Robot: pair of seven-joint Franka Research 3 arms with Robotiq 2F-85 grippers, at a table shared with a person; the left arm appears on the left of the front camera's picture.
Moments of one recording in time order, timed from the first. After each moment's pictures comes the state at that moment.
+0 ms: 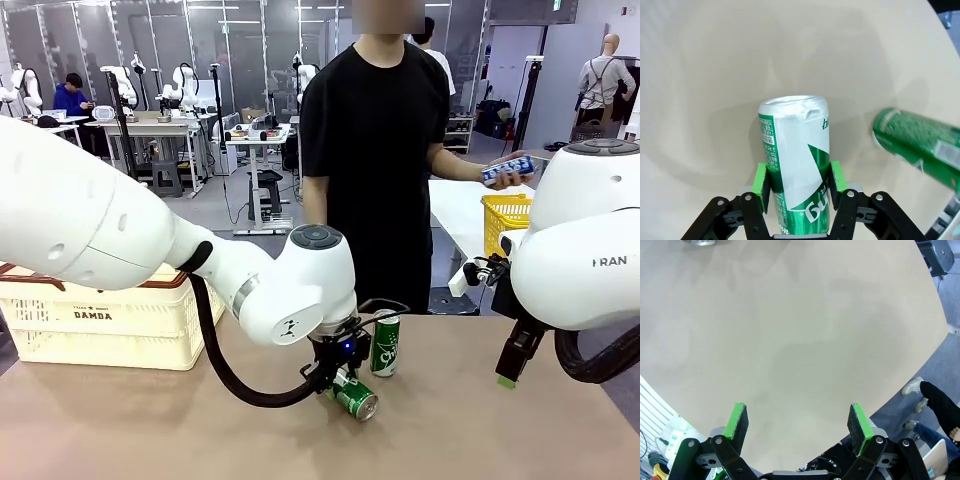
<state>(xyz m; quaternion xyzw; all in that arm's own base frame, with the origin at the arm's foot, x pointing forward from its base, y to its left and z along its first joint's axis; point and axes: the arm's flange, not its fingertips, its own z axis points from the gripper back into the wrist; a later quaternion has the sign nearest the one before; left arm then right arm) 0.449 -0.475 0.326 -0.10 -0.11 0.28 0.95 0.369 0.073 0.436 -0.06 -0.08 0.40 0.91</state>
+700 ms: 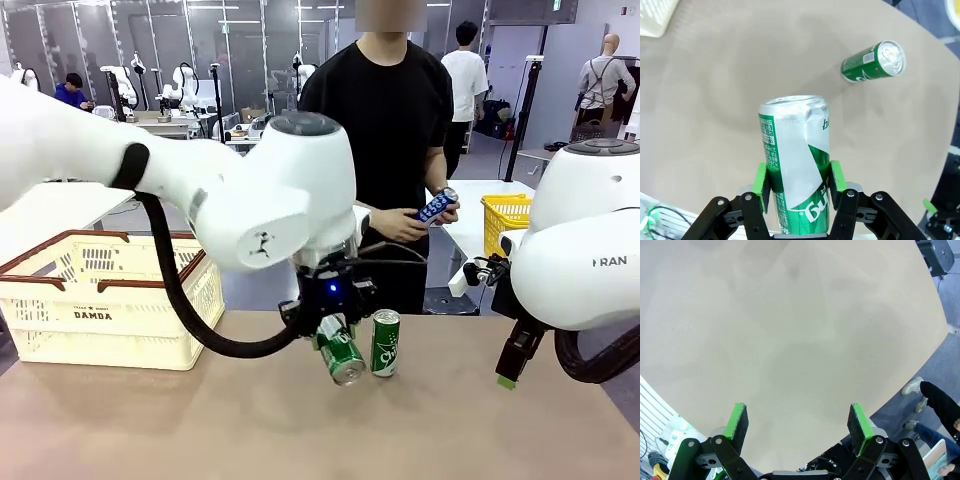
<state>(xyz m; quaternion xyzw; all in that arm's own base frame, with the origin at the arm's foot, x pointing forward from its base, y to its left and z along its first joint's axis) 0.374 -0.456 0.480 -0.07 -0.15 0.12 0.98 0.369 0.073 0.436 -0.06 -0.08 0.40 0.91</state>
